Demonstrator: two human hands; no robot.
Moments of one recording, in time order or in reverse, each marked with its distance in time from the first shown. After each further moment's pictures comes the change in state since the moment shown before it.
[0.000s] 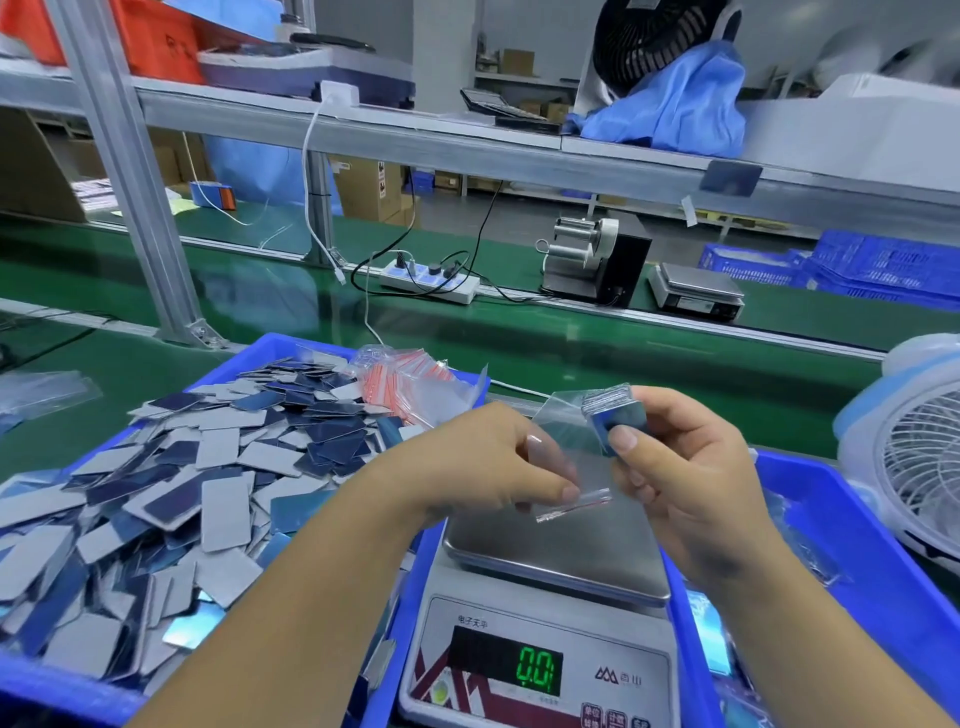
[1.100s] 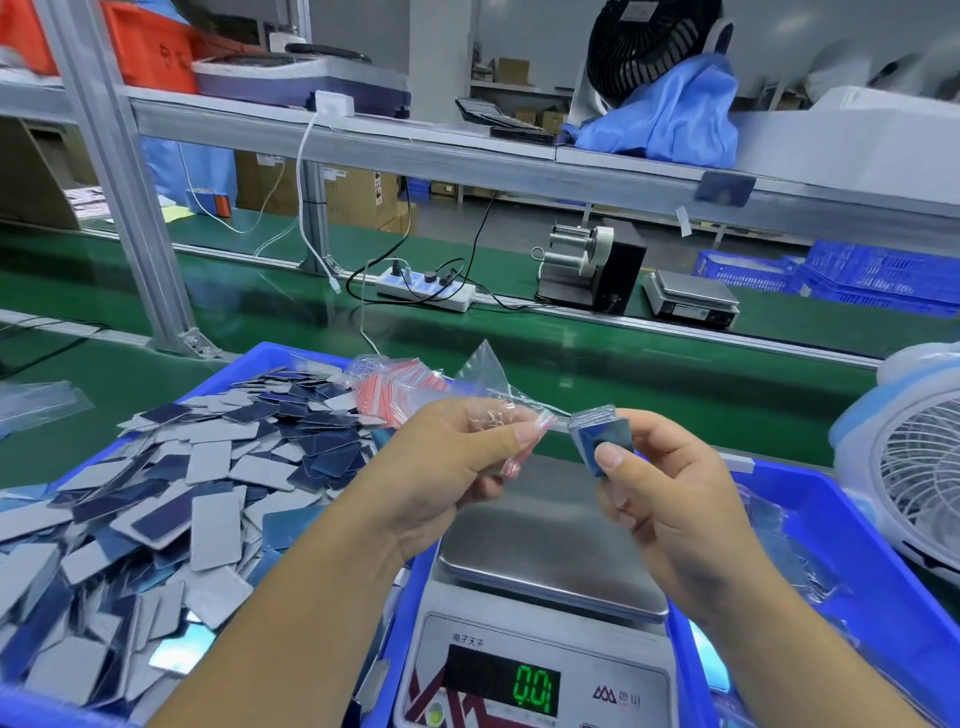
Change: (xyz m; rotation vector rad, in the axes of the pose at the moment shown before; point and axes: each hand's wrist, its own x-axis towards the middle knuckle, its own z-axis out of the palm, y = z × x) left_hand -0.002 -0.016 0.000 -0.673 0.212 0.078; right_hand -0.003 0.004 0.006 0.059 0.060 0.137
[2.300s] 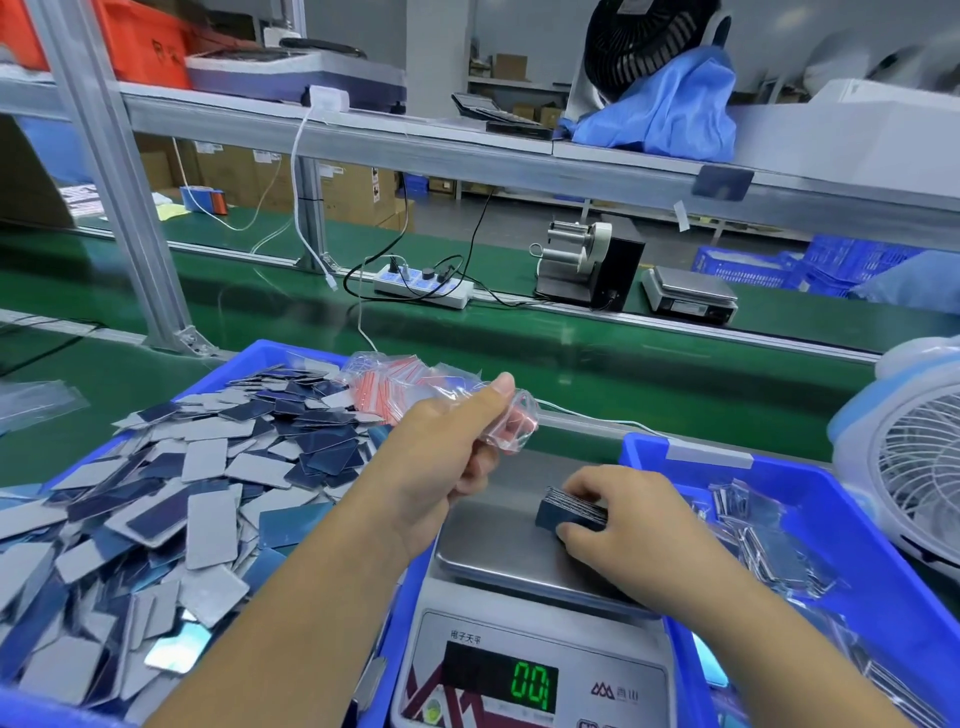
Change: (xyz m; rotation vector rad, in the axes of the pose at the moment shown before) left_hand 0.011 -0.010 -0.005 -0.054 0.134 -0.010; right_hand 0.000 0.014 -0.009 -1.372 -0.203 -0.007
